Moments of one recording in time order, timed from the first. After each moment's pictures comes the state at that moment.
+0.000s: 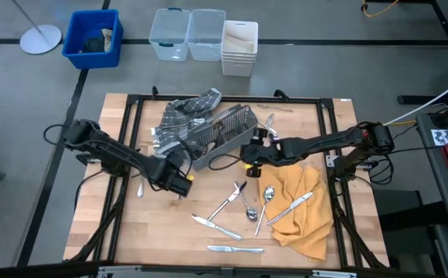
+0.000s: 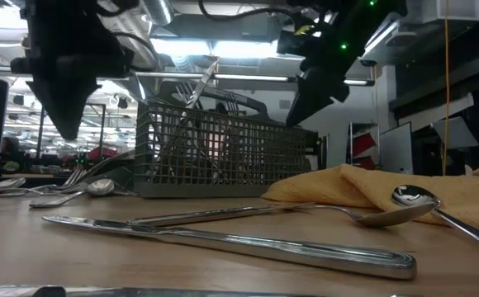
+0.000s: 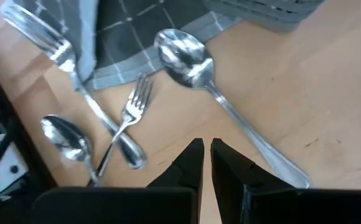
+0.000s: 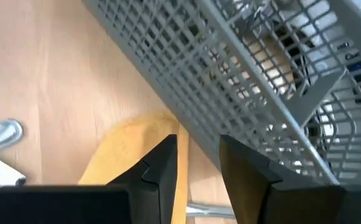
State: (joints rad) left arm -0.34 1.57 1.05 -1.18 -0.34 -1.32; right arm 0.06 1.60 1.12 -0.52 0.48 -0.05
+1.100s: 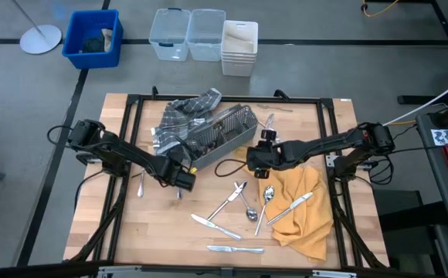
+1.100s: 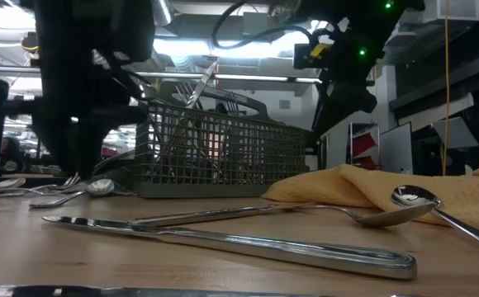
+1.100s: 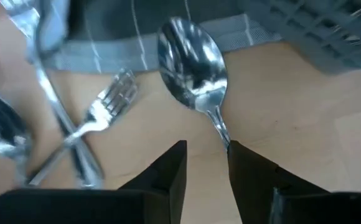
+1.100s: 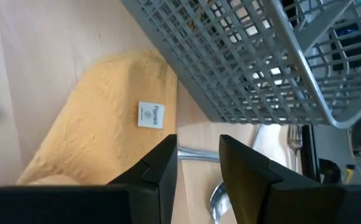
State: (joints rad) left arm -0.26 1.61 0.89 -0.91 -0.33 -1.54; right arm 0.11 1.61 1.12 -0.73 0.58 0.05
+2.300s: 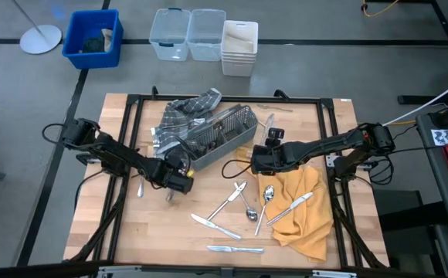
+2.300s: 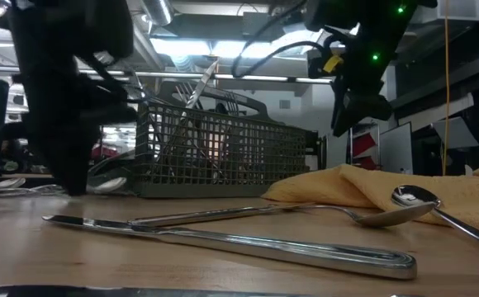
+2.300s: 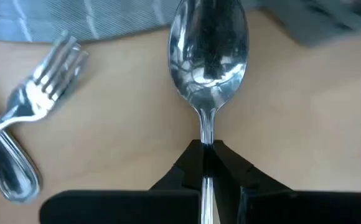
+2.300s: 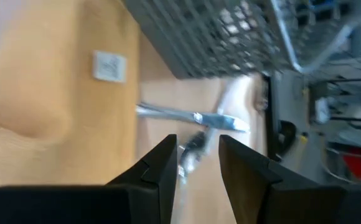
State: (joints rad) left arm -0.31 1.52 0.74 -0.67 -0.31 -1.55; right arm 0.11 1.60 1.12 -0.92 0.71 0.14
